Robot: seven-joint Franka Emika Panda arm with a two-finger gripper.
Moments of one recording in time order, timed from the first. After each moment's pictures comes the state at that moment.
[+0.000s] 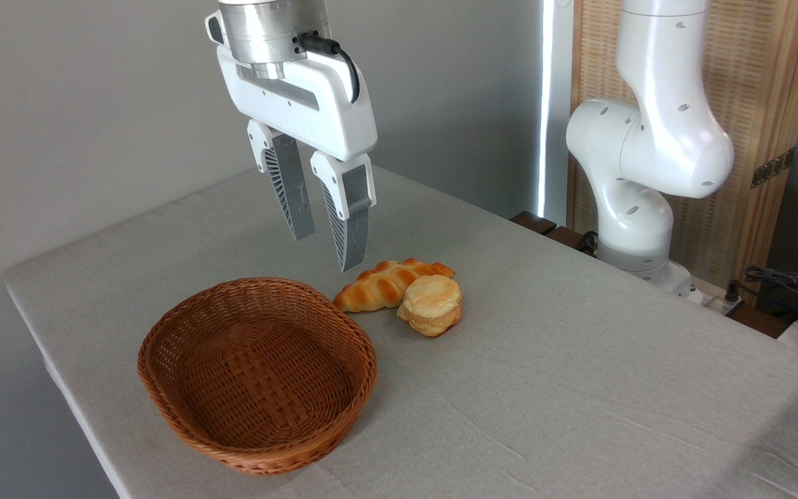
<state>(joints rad) -0.04 -0.06 0.00 -1.68 -0.02 1.63 0.74</state>
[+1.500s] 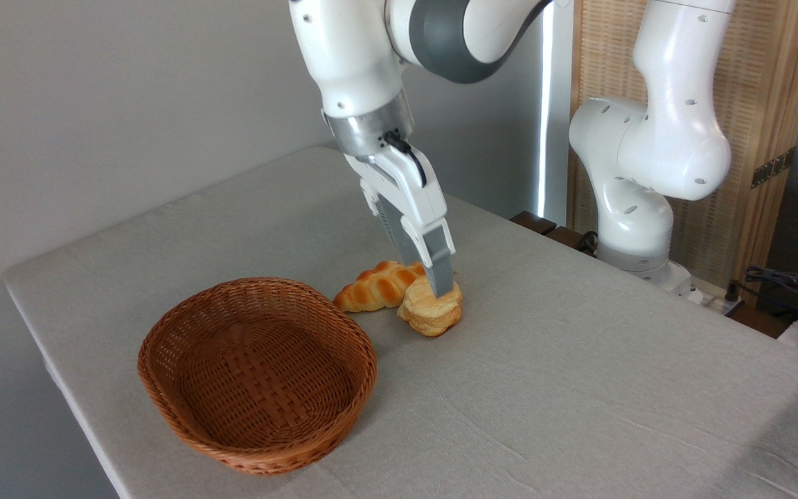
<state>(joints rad) -0.14 -0.33 -0.01 -2.27 0.03 1.76 0.86</state>
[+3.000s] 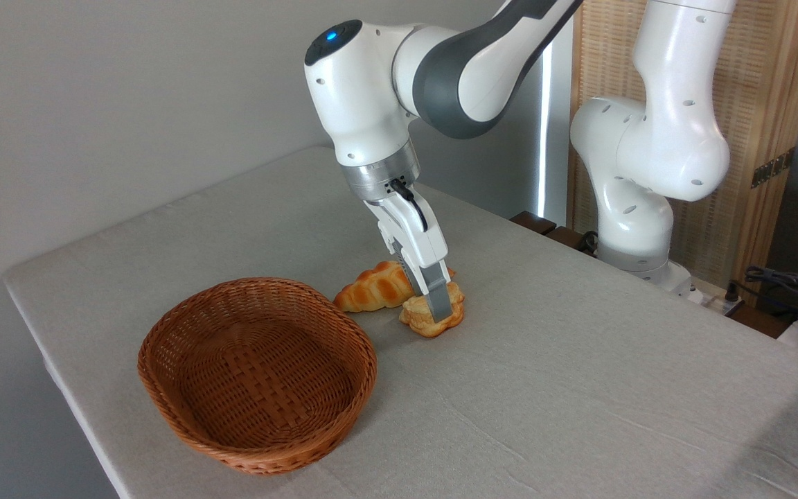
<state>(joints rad) -0.18 -0.30 -0.01 -2.40 0.04 1.92 0.86</state>
